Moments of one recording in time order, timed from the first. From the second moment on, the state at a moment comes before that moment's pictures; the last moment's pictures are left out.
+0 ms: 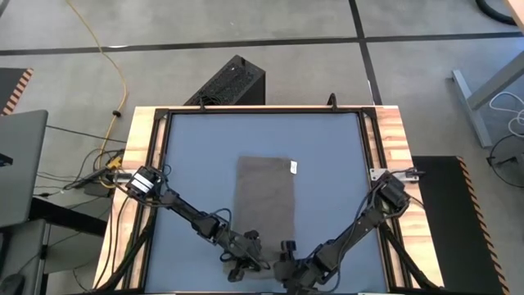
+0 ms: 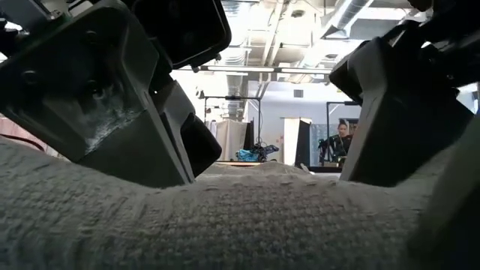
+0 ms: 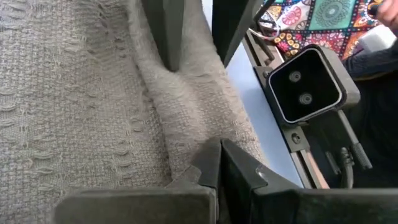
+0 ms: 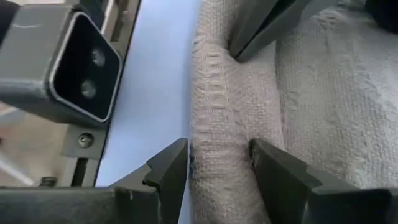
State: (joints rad) left arm -0.51 2.06 1.01 0.41 0.16 -0.50; right arm 0.75 2.12 1.40 -0.22 0.37 0.54
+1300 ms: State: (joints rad) left arm -0.72 1.80 1.02 0.19 -0.12 -0.14; right arm 0.67 2.07 1.49 -0.36 0.11 0.89
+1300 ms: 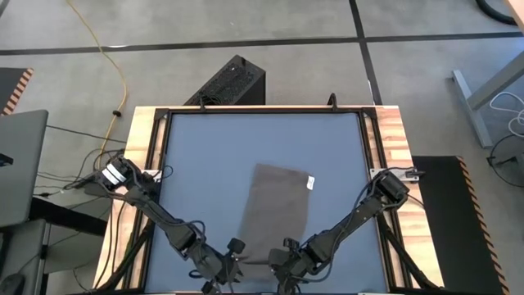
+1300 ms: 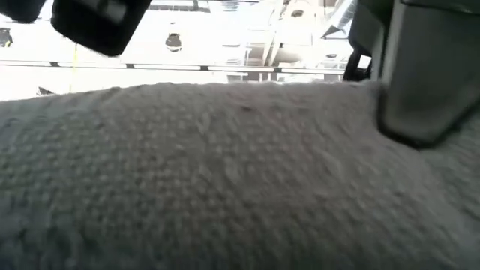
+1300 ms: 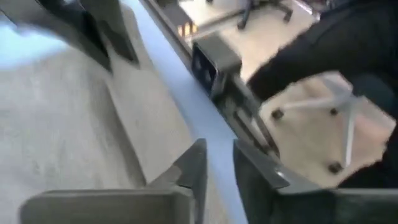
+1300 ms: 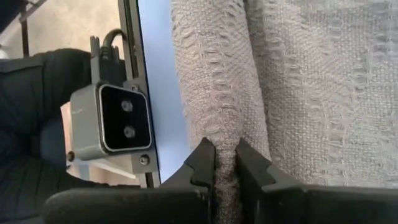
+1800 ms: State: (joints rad) left arm -0.71 1.89 1.02 0.15 -0.22 -0.19; right arm 0.72 2.07 1.43 -0.36 0.20 1.16
